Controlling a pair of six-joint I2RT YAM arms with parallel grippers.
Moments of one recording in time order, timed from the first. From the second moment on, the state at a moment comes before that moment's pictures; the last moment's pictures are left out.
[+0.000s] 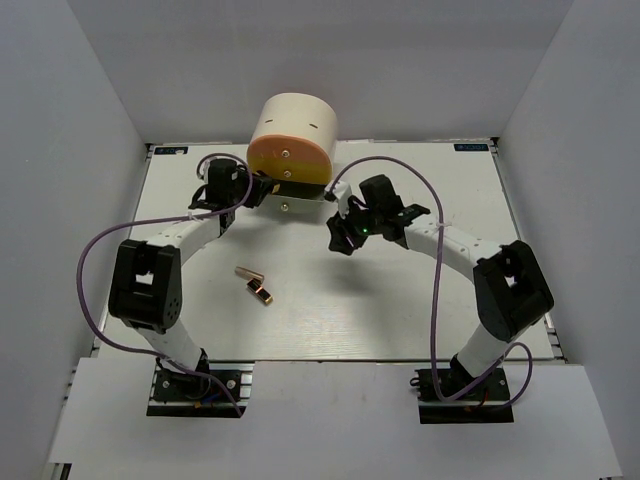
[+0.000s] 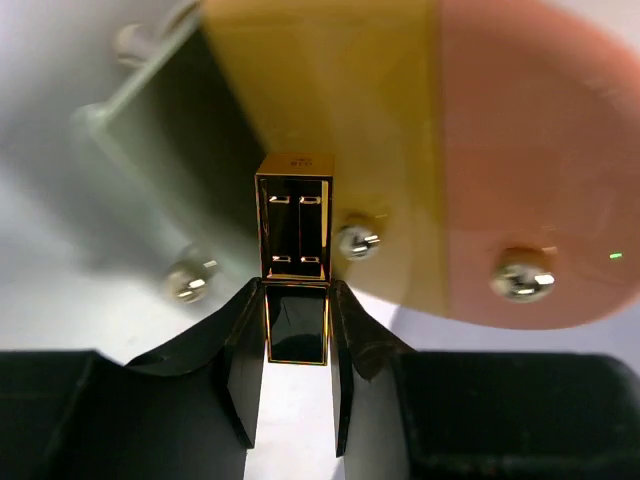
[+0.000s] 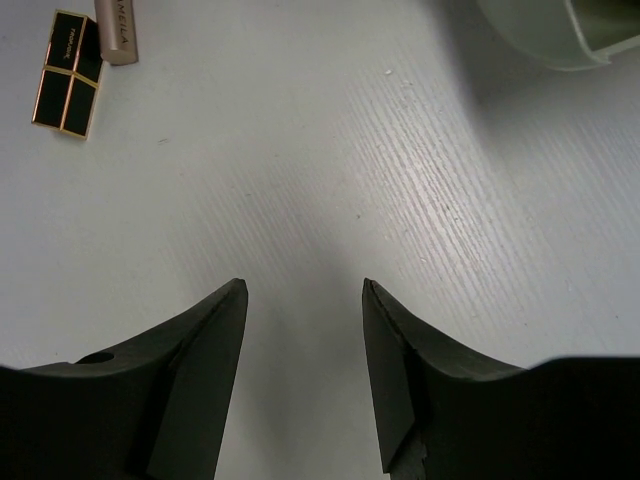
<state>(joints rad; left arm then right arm) -0.22 1.67 1.07 0.09 0.07 -1.26 0.62 1.66 1.15 -0.24 -0.47 -0.25</state>
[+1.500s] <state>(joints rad) -0.21 0.82 0.84 -0.50 -0.23 -0.98 0.96 2.07 1.45 -0.29 -0.63 -0.17</state>
